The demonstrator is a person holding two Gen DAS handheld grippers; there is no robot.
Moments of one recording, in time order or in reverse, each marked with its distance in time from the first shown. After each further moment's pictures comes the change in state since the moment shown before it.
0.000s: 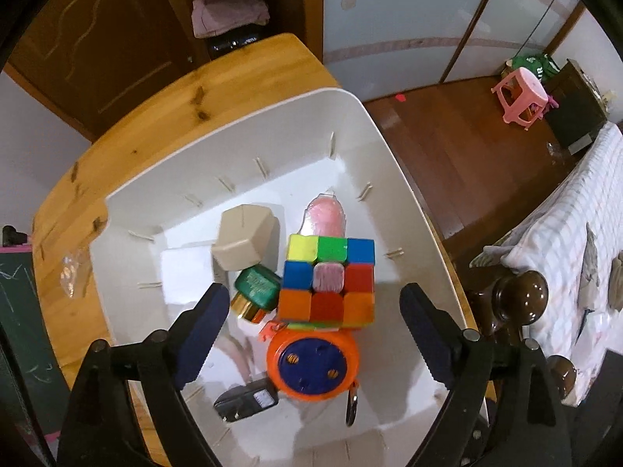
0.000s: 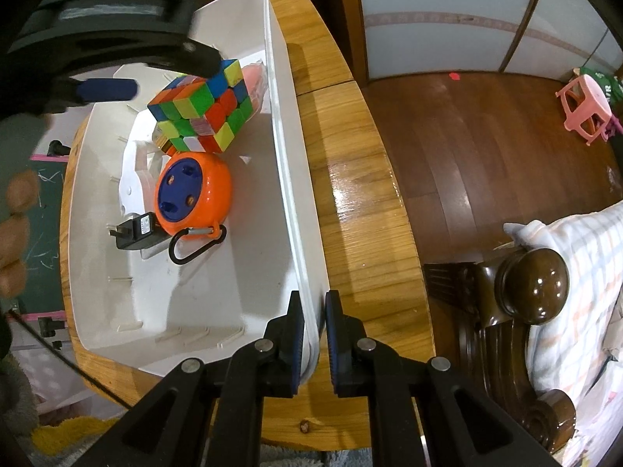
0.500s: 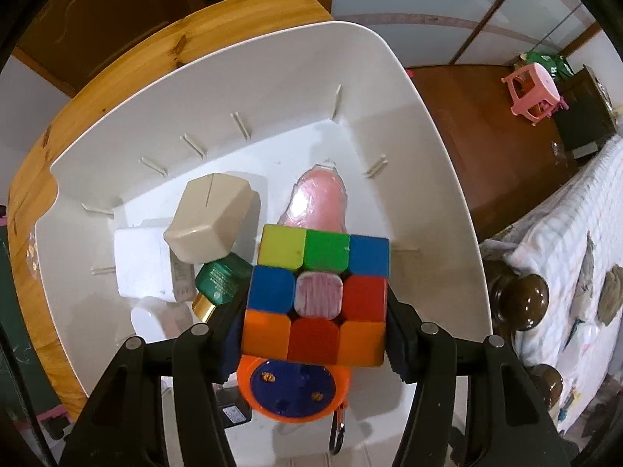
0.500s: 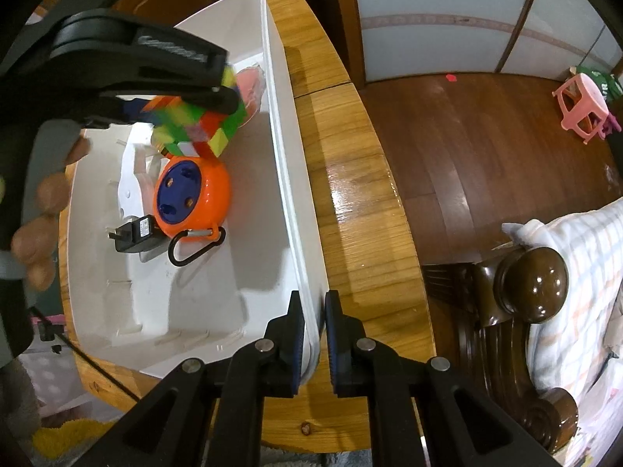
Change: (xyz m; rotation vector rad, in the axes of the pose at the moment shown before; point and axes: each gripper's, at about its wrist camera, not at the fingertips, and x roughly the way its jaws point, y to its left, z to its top) left arm 0.055 -0.006 0.006 -0.070 0.131 -0.033; right arm 0.000 -0.001 -0.002 0.006 -0.015 -0.002
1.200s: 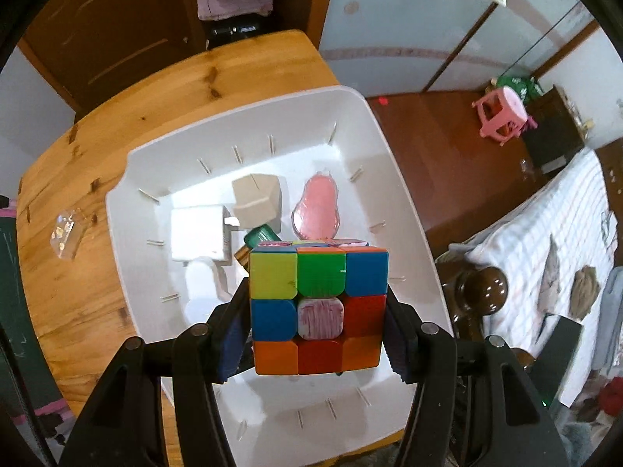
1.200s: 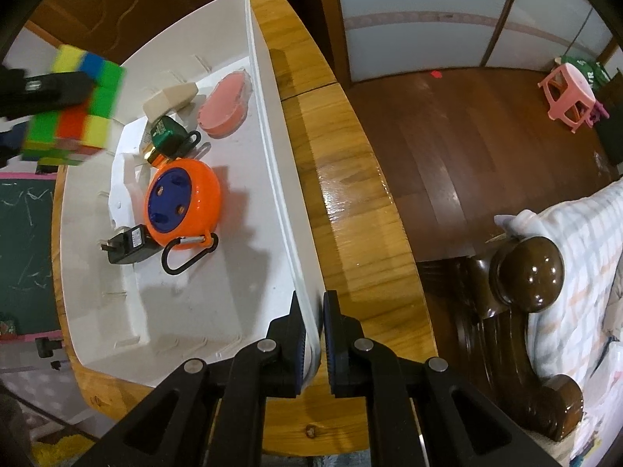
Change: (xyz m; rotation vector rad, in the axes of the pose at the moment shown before) left arm -0.074 0.027 -0.031 0.000 -0.085 -0.101; right arm 0.000 0.000 -0.001 0.046 -0.013 -0.029
